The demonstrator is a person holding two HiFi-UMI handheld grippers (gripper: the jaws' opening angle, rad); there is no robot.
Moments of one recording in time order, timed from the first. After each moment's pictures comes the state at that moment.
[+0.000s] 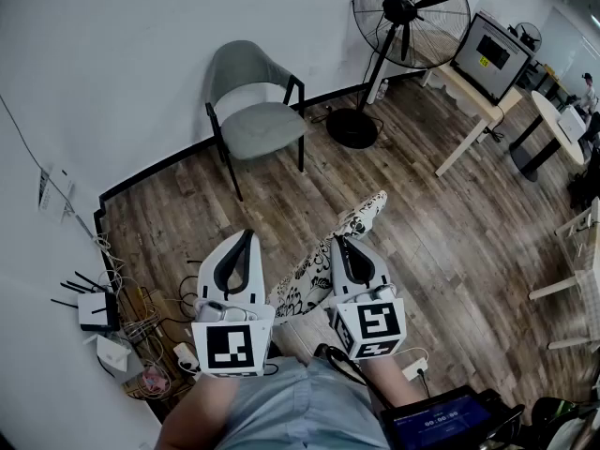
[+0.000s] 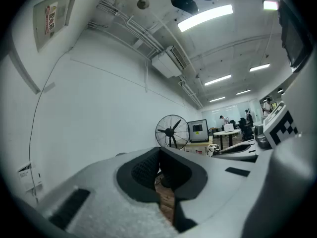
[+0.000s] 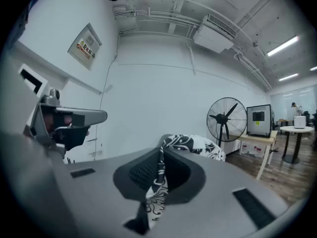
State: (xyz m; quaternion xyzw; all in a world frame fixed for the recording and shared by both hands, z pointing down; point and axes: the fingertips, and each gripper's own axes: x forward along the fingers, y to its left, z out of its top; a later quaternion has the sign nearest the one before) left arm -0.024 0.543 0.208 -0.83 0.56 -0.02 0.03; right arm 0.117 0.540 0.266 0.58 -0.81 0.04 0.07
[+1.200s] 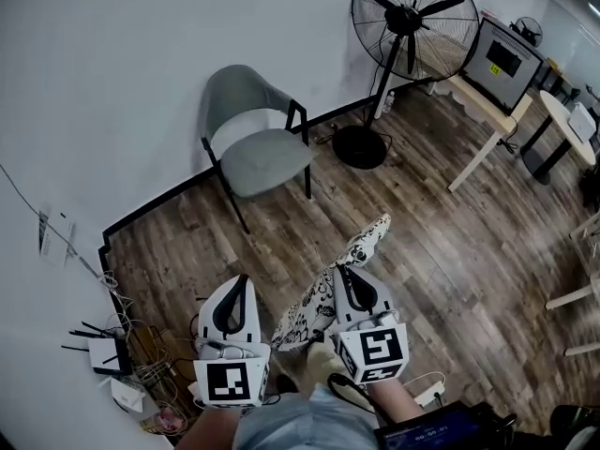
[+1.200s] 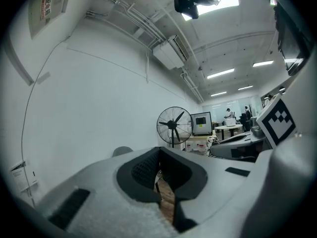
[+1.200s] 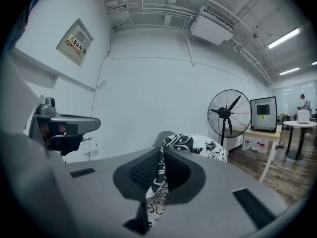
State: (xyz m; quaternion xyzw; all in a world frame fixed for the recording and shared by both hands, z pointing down) left arm -0.032 0.439 0.248 -0.83 0.56 -0.05 0.01; right arm 0.123 0.429 0.289 0.58 -0.81 0.05 0.07
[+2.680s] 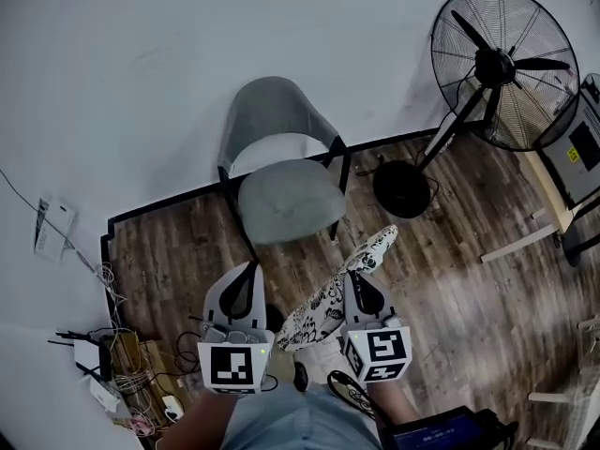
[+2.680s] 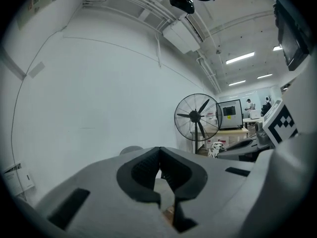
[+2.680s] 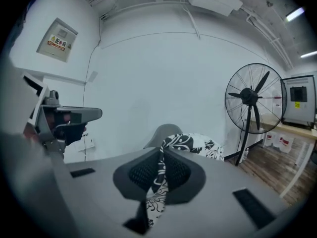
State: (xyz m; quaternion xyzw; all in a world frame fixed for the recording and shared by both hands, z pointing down) left arm -0.016 0.109 0.277 -0.77 0.63 -0.08 -0.01; right arm 0.147 0.088 0.348 0.50 -0.85 0.11 0.12
